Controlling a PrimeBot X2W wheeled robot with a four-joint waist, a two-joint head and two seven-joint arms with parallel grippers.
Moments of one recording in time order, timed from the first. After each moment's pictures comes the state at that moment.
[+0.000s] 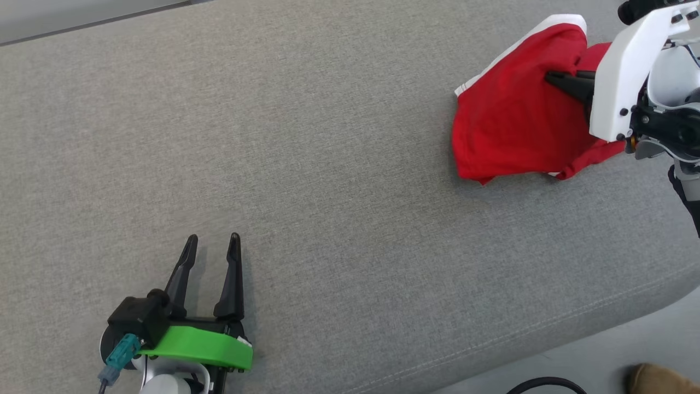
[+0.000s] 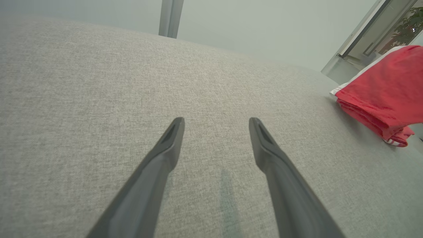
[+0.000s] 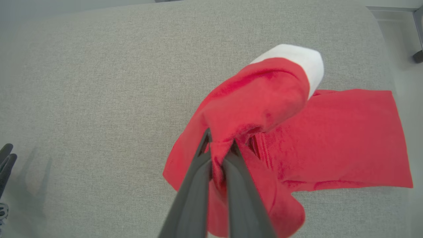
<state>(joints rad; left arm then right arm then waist) -0.08 0.05 -0.13 0.19 -0.34 -0.13 -0.26 -0.84 -0.46 0.25 0.20 0.74 0.13 0.94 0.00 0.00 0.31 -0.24</state>
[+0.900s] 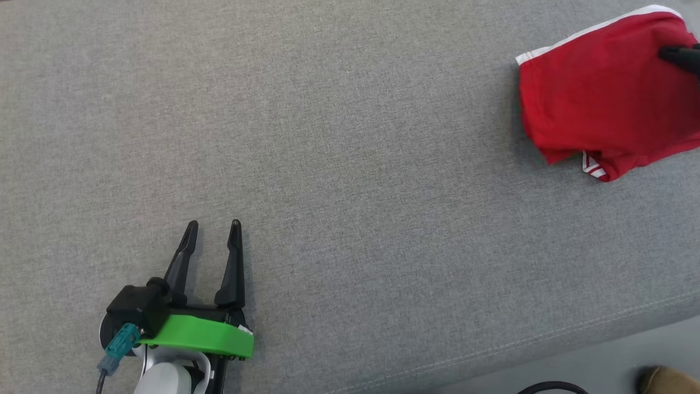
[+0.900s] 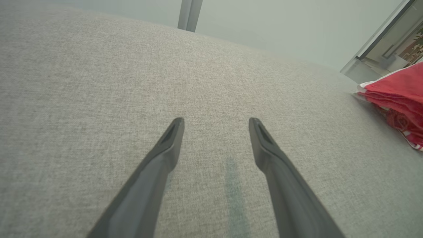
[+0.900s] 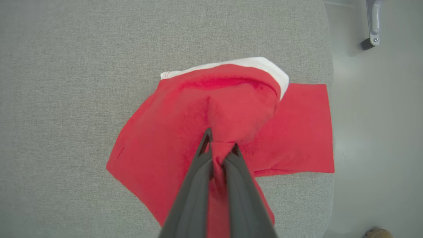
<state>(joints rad) -0.11 0.05 -0.14 0.18 -0.34 -0.13 -0.26 -0.93 -0.70 0.29 0.24 0.78 0.13 1.03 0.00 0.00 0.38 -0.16</state>
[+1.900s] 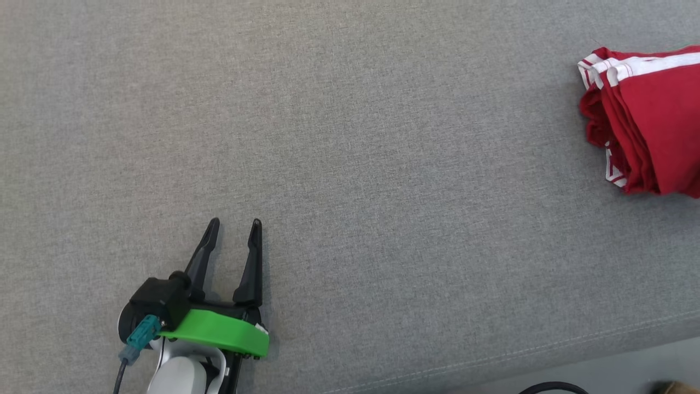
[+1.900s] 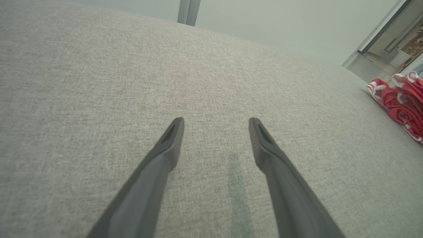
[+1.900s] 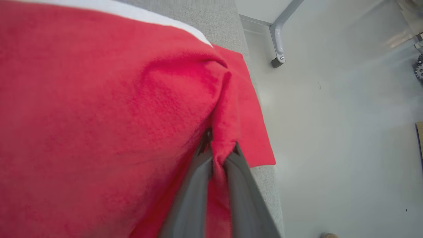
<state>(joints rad) -0.15 0.05 -0.19 0.22 -0.33 -0.13 -0.26 -0.74 -0.69 0.30 0.78 0.41 0.13 0.17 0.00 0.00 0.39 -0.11</state>
